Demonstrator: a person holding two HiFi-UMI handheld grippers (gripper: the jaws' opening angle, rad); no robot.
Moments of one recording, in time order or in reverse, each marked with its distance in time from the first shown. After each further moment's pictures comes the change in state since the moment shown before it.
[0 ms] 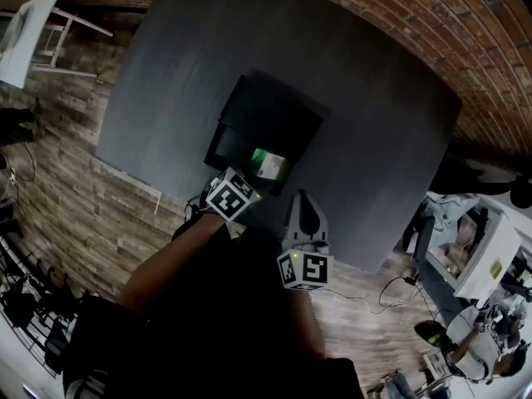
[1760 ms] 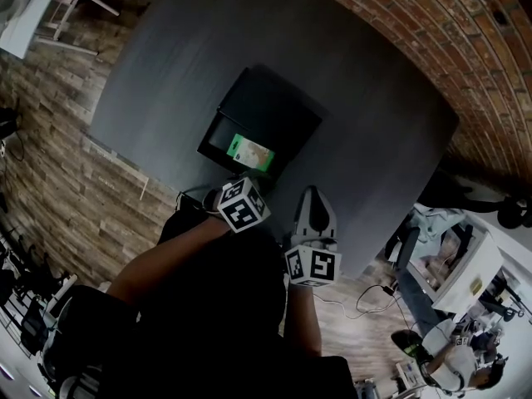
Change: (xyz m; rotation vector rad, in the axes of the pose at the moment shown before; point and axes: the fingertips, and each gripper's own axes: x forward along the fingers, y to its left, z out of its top) left arm 0.017 -0.056 0.013 0.144 0.008 -0.032; right arm 0.000 -0.033 0.016 -0.089 0.002 0.040
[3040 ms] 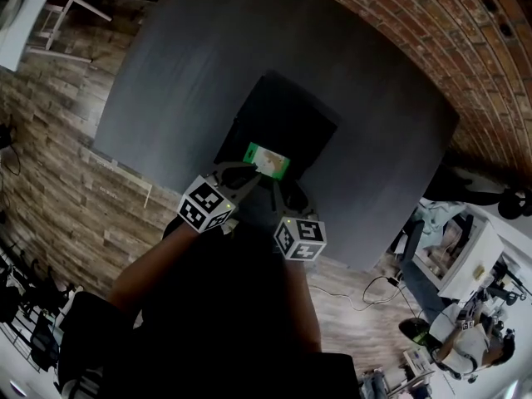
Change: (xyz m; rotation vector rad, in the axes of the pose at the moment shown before) left arm -0.110 0.080 -0.015 -0.207 -0.451 -0.008; right arm 0.071 0.080 -0.100 0.110 0.342 0.071
